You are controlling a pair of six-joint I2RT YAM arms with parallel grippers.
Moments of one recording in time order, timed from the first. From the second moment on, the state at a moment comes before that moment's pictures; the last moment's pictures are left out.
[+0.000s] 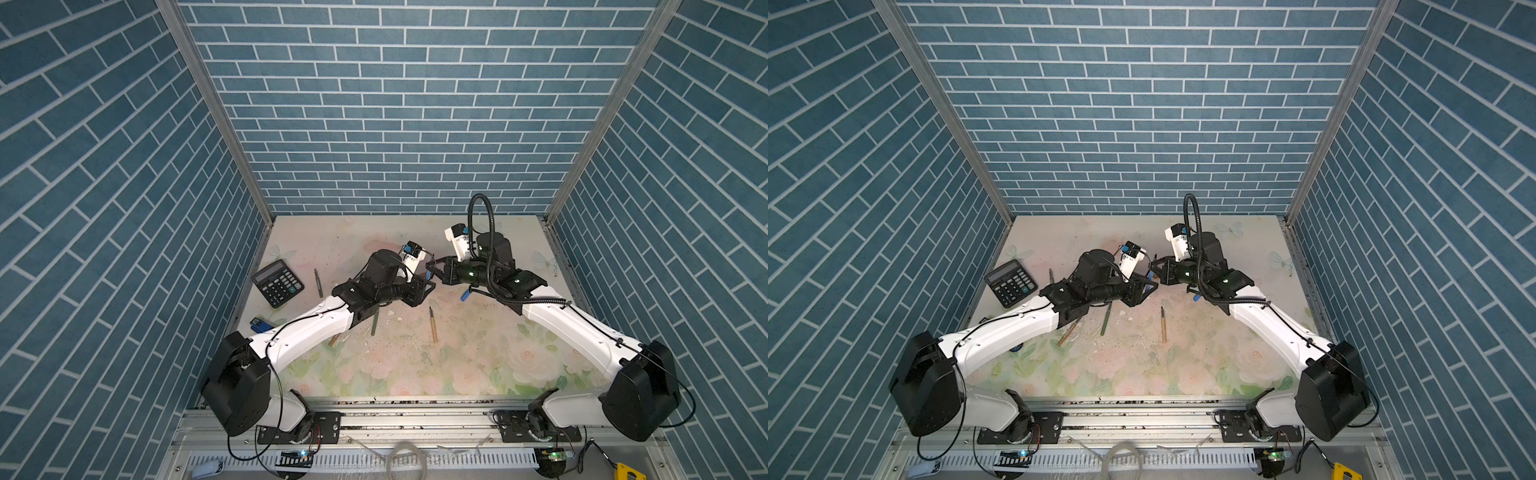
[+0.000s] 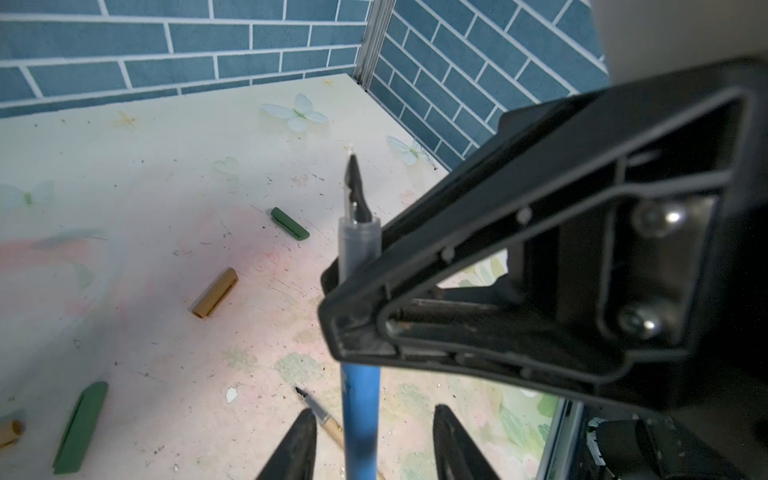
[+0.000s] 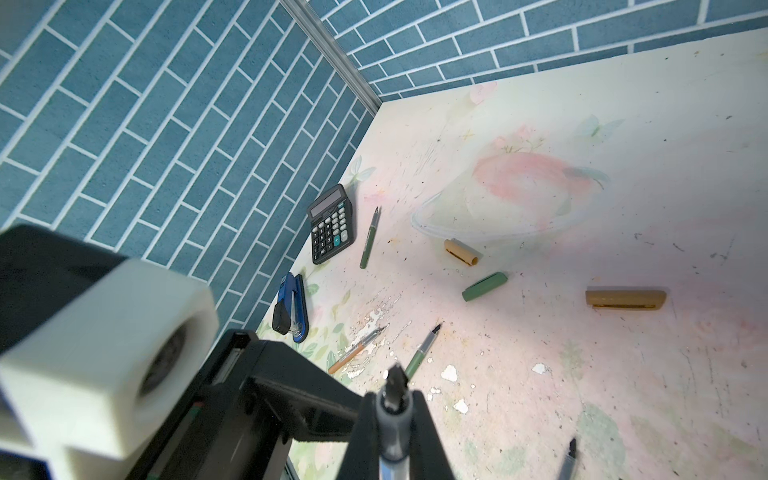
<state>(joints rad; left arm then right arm) -0.74 1.43 1.04 -0.10 0.28 -0.28 0.61 1.36 1.09 -0.18 -0.44 0.50</state>
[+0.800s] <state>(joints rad) -0.74 1.42 0.94 0.08 0.29 -0.30 0.61 1.34 1.09 -0.18 -0.44 0.53</state>
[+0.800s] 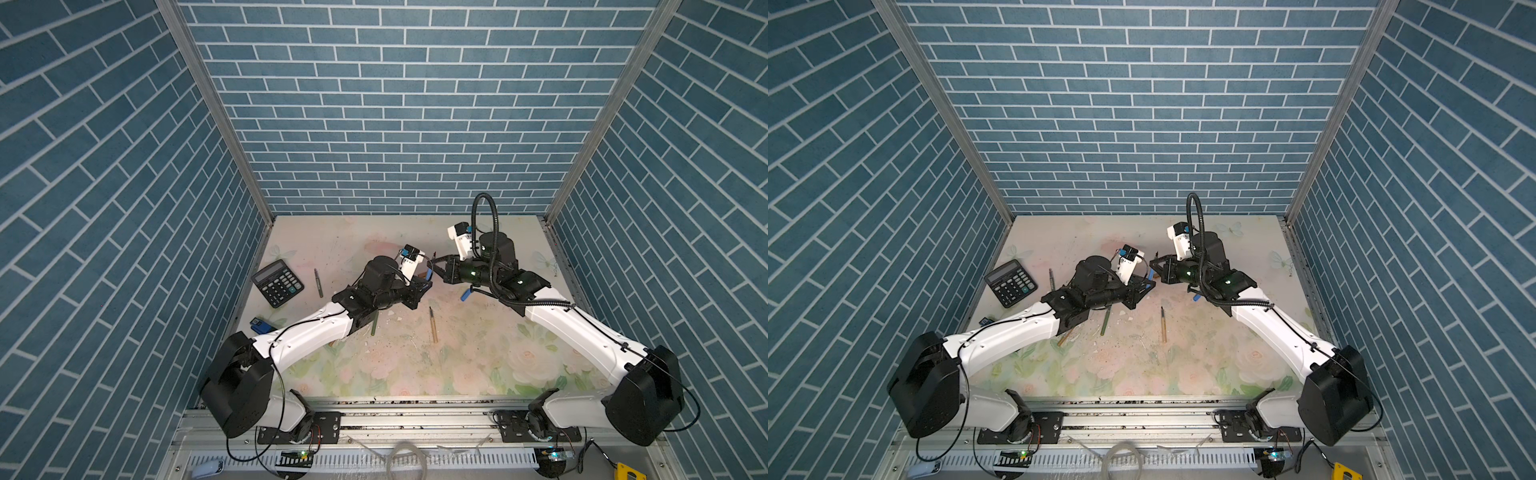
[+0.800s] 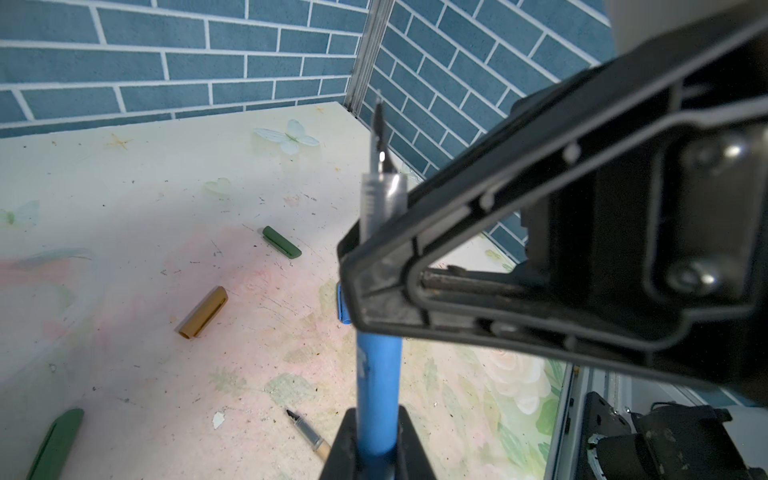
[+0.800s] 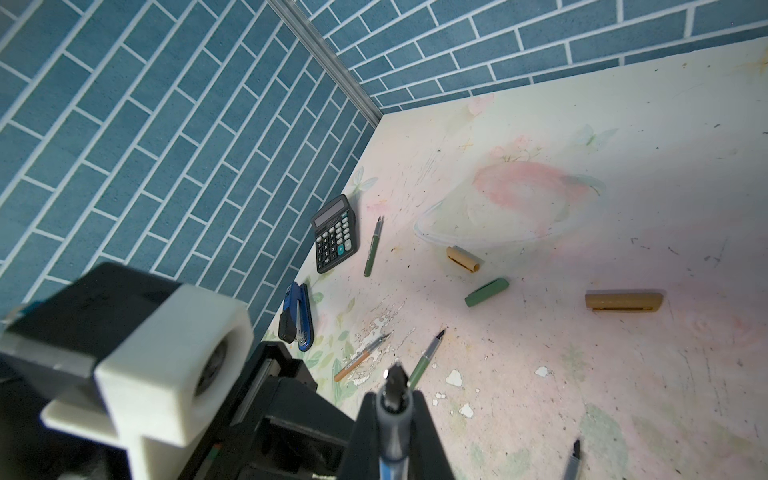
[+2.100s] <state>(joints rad) -0.74 1.28 0.93 0.00 0.10 -0.33 0.38 1.70 1.28 -0.78 -0.04 0.62</state>
